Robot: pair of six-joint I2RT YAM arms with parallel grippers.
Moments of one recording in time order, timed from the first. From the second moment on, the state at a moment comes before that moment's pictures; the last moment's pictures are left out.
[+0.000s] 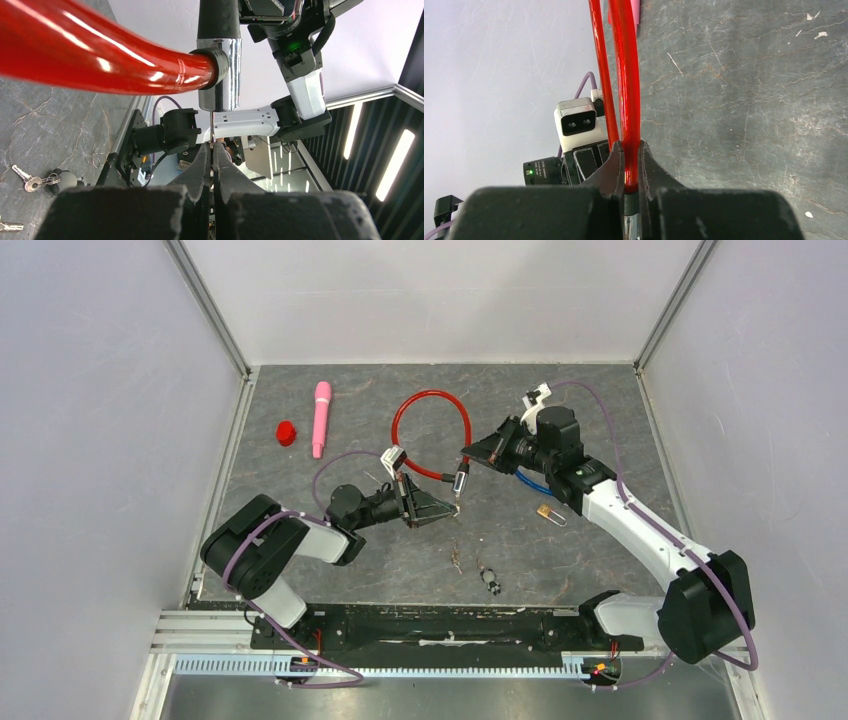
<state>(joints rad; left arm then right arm) -0.63 1.62 0.39 1.45 0.71 -1.52 0.44 1.26 0.92 -0.06 -0.38 0.98</state>
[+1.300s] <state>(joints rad) -0.63 1.42 0.44 1.08 0.68 -1.30 0.47 1.22 0.87 0.08 -0.40 0.84</state>
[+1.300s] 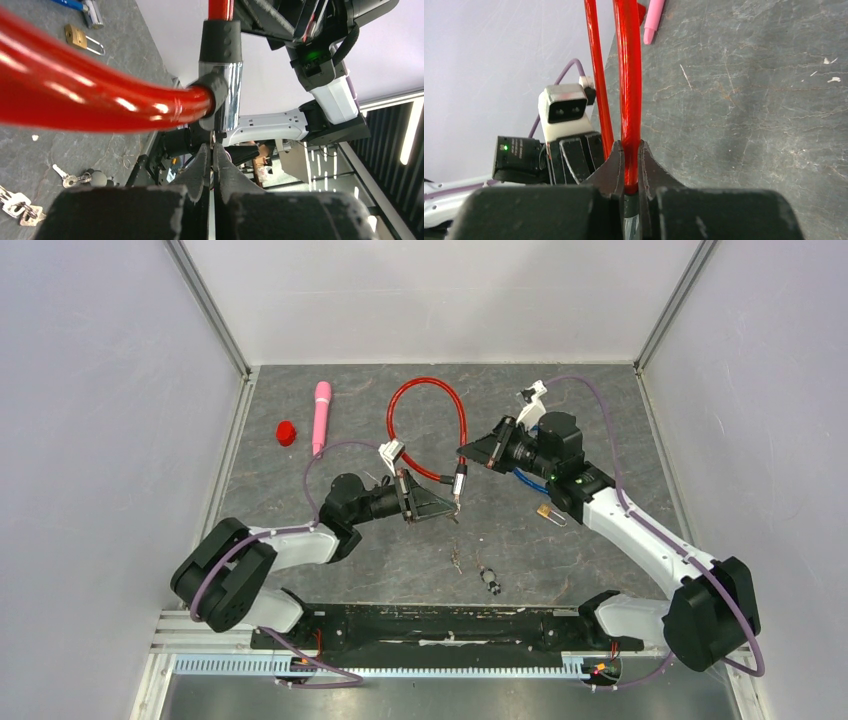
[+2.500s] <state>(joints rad) -0.62 1.21 0.58 0.59 0.63 -0.83 0.57 1.17 0.78 0.17 -0.39 0.87</state>
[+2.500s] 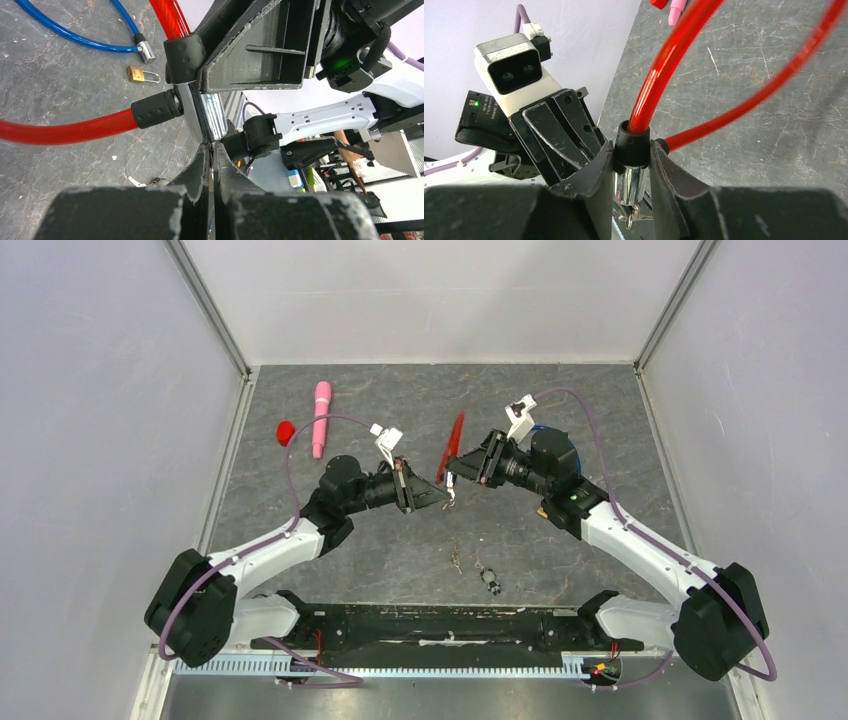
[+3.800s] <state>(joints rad) -0.86 1.01 0.91 -0.25 -0.03 -0.33 0.68 1.27 0.96 -0.18 -0.19 0.77</state>
